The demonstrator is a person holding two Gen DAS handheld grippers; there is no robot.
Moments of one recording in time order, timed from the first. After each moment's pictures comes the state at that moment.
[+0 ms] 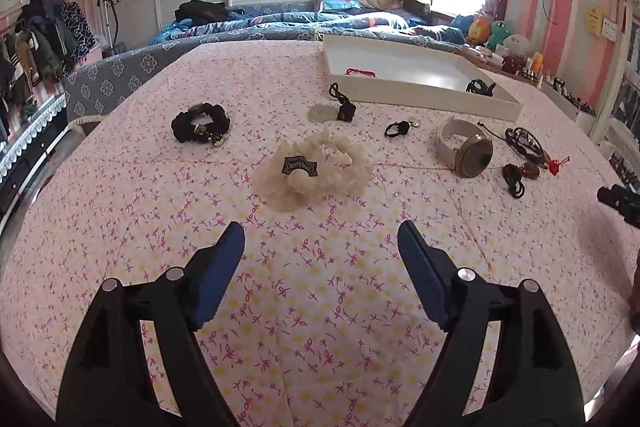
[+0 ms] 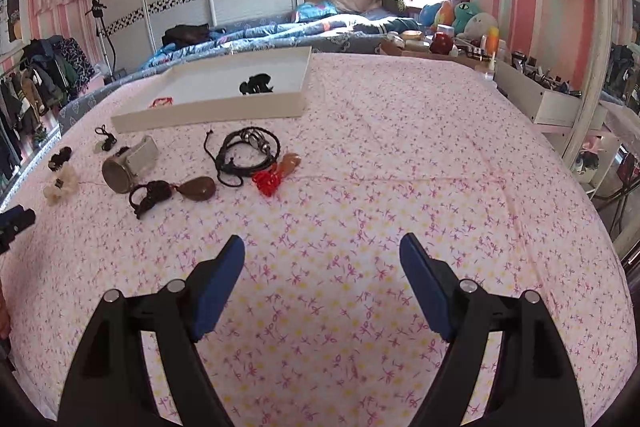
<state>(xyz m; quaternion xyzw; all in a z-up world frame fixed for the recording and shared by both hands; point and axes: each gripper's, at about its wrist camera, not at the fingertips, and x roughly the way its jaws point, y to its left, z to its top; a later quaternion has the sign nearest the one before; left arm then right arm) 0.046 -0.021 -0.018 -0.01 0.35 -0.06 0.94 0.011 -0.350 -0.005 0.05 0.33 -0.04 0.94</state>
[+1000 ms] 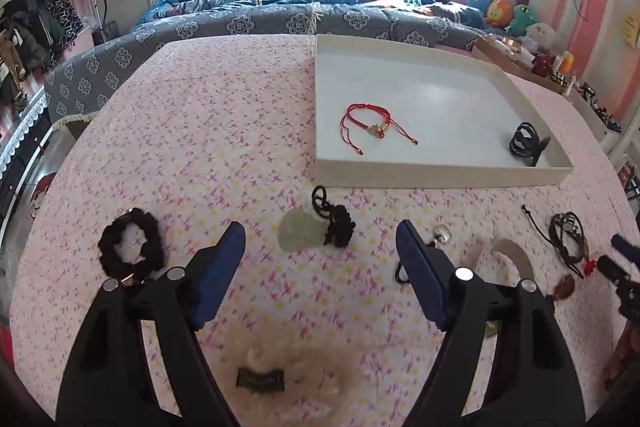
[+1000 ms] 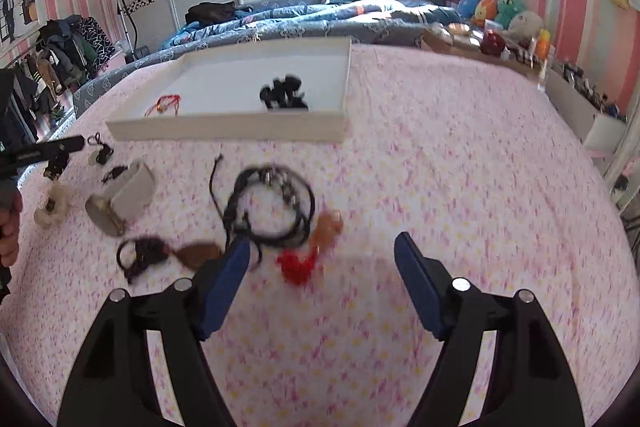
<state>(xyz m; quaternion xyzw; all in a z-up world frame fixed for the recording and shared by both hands) 0.223 -0.058 0.006 0.01 0.42 -0.05 0.91 0.111 -0.334 0.003 0.03 0.36 0.01 0.93</state>
